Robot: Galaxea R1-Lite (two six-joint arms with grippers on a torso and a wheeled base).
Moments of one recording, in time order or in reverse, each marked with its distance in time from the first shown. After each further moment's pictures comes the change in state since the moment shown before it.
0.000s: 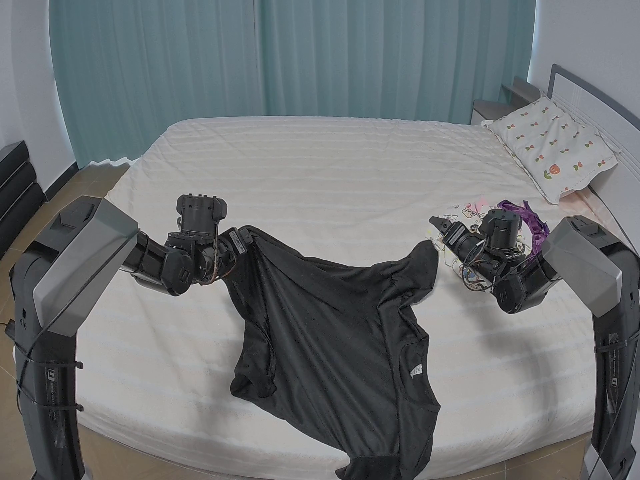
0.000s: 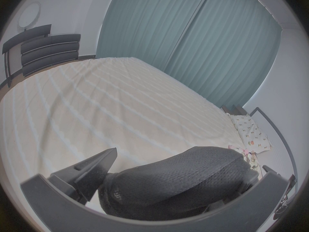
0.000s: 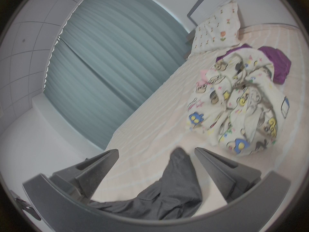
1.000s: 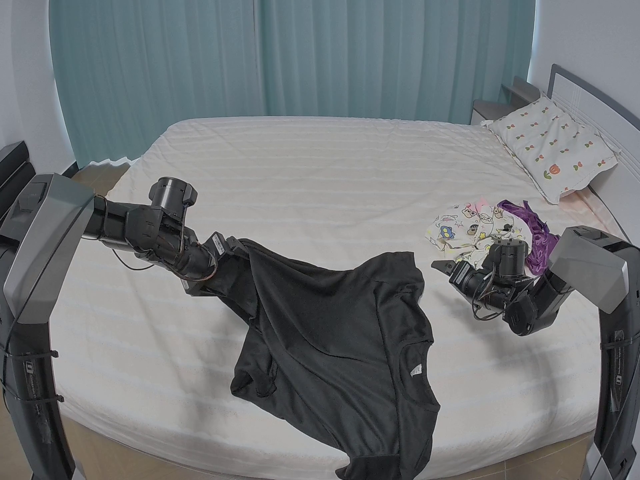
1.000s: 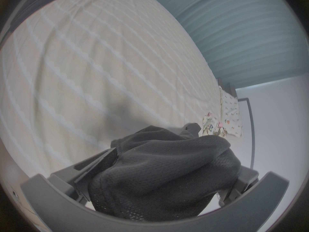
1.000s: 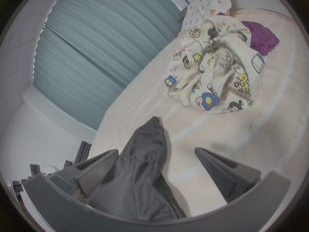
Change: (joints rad) left arm 0.105 -0.093 -0.145 0.626 -0.584 -0.136; right arm -0.029 -0.026 0.229 0.026 0.130 -0.020
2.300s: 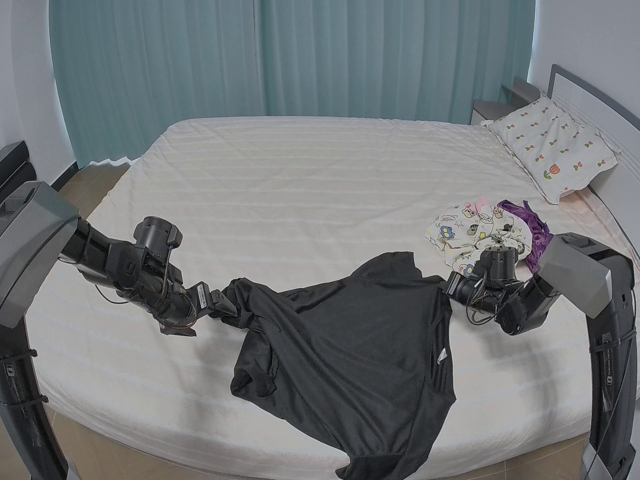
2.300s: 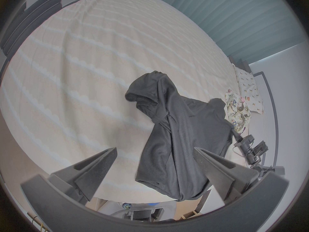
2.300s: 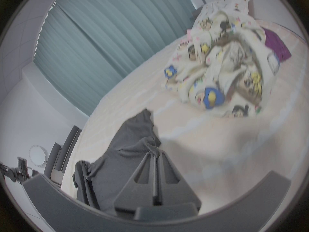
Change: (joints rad) left arm 0.013 -0.113 0.363 -0.076 0.095 0.247; right arm -0.002 0.096 -0.109 0.080 0.010 -0.181
